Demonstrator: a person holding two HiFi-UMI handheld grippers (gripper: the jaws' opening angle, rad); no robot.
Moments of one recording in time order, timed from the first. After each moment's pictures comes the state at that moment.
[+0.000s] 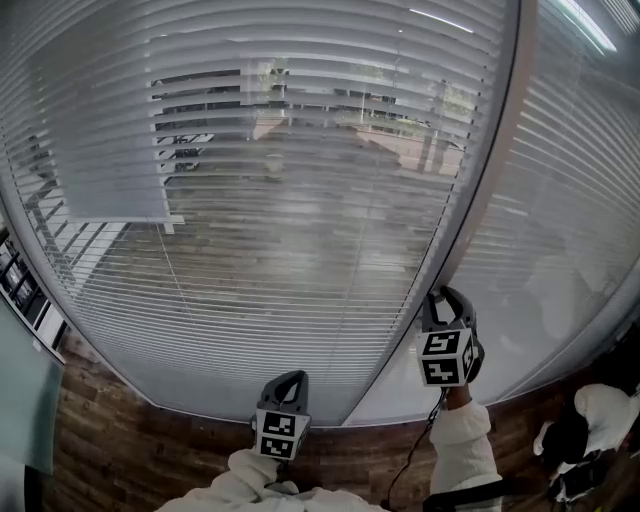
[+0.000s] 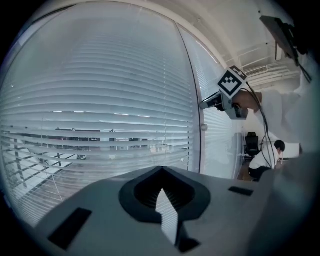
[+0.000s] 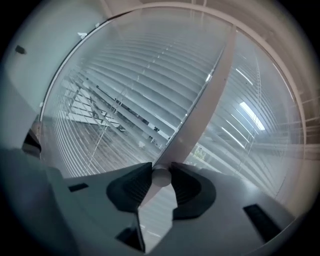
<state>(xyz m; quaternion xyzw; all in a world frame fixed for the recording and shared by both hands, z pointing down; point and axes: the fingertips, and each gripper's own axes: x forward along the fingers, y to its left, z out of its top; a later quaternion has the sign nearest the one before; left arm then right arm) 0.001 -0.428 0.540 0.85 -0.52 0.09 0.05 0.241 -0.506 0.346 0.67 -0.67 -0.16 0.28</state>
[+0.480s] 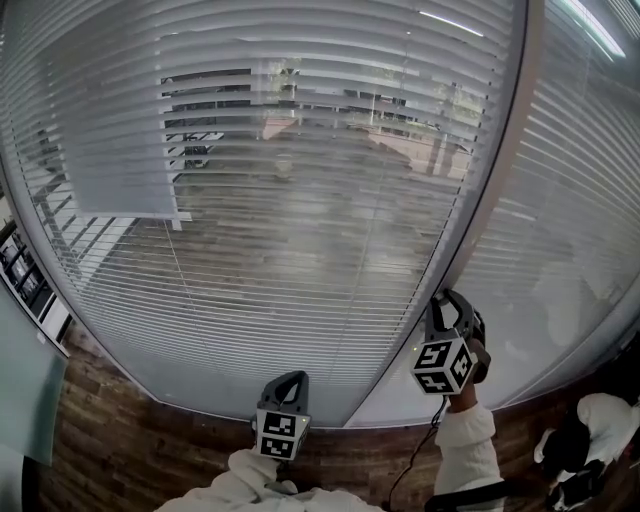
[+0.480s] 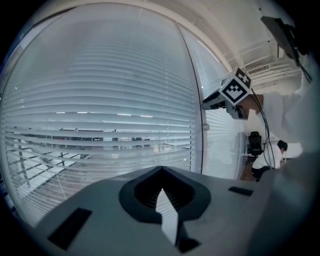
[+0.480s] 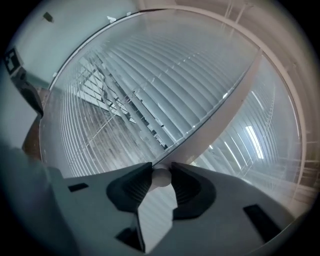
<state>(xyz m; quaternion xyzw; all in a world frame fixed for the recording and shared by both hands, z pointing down) -0.004 -0.425 0.541 0.84 -0.53 0.09 0.05 0.237 -0.505 0.350 0.63 -0.63 -0.26 0.36</state>
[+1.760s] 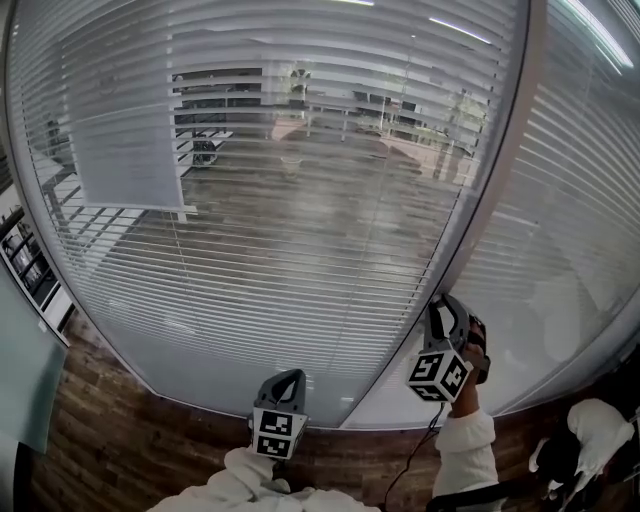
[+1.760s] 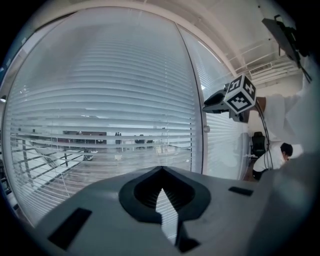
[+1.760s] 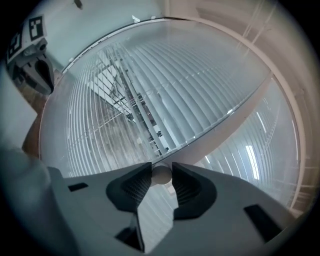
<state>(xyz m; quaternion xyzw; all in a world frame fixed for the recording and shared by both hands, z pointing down) -0.002 -0.415 0.534 0.83 -0.55 0.09 0.05 0.235 -0.497 0.353 0.60 -0.61 -0.35 0.38</state>
